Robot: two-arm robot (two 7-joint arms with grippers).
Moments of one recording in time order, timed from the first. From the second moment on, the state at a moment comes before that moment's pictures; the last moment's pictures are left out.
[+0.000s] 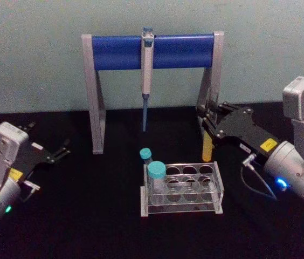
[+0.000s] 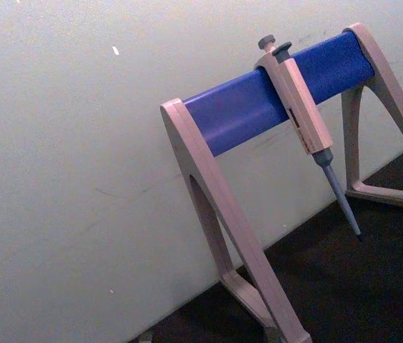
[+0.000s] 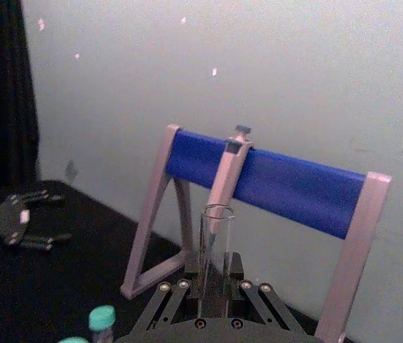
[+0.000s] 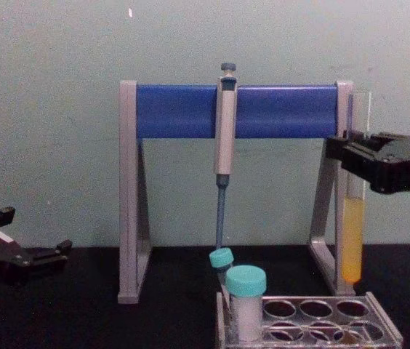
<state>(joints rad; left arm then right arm) -0.20 0.60 0.45 -1.41 -0.25 -0.12 0.03 0.18 0.43 -0.30 -1.63 0.37 -0.02 0.39</state>
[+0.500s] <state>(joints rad) -0.20 0.60 0.45 -1.41 -0.25 -0.12 0.03 0.21 0.43 -0.35 -1.62 0.48 0.00 0.51</state>
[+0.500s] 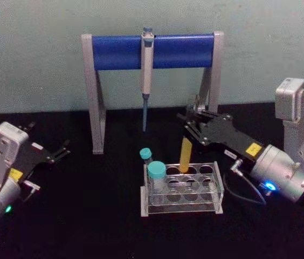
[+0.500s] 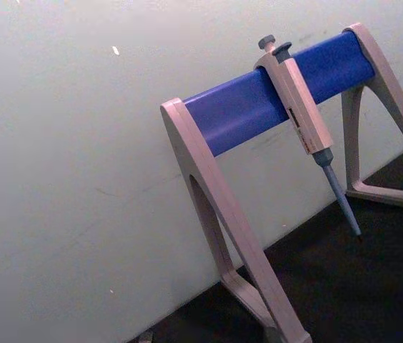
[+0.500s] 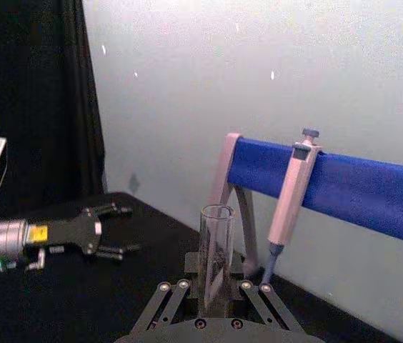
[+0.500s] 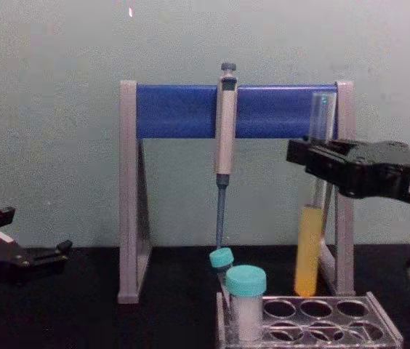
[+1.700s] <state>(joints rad) -0.20 0.60 0.45 -1.41 -0.25 -0.12 0.03 0.28 0.36 -0.33 -1.48 0.43 -0.10 0.43</state>
